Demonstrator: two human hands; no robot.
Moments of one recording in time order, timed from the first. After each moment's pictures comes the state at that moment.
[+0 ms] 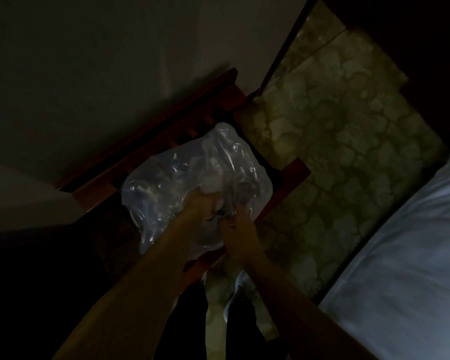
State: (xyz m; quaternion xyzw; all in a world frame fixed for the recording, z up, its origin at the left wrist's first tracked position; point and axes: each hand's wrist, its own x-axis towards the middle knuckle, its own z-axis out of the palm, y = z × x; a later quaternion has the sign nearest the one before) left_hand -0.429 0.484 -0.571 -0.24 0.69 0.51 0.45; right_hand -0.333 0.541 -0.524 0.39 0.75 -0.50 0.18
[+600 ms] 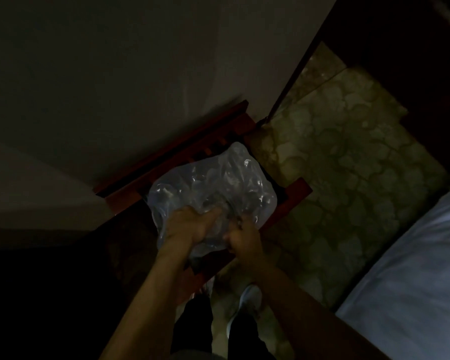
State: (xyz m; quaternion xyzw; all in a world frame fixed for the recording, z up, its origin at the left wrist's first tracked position) left_hand -0.408 0.415 -0.464 -0.13 0.84 0.30 0.42; right_hand -0.333 0.523 -0.487 0.44 0.70 -0.54 0.17
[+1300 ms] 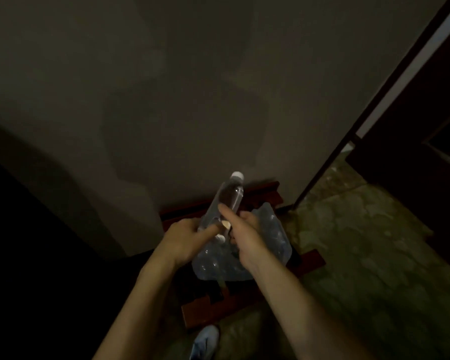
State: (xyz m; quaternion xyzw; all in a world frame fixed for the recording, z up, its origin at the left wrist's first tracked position) left_hand -0.301 0.295 -0.289 -0.02 0.85 0.47 0.22; right_hand -0.302 0.435 -0.297 0.27 0.62 -0.73 0.11
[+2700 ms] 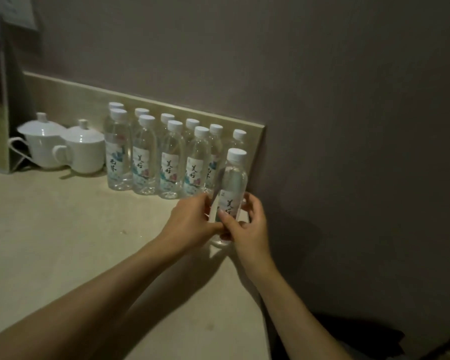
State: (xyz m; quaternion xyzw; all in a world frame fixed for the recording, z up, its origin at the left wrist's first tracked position) left_hand -0.225 -0.171 -0.100 -0.05 0.90 0.39 -0.20; right_hand -0.255 -0.043 -0.114 -0.17 0.67 -0.72 -0.01
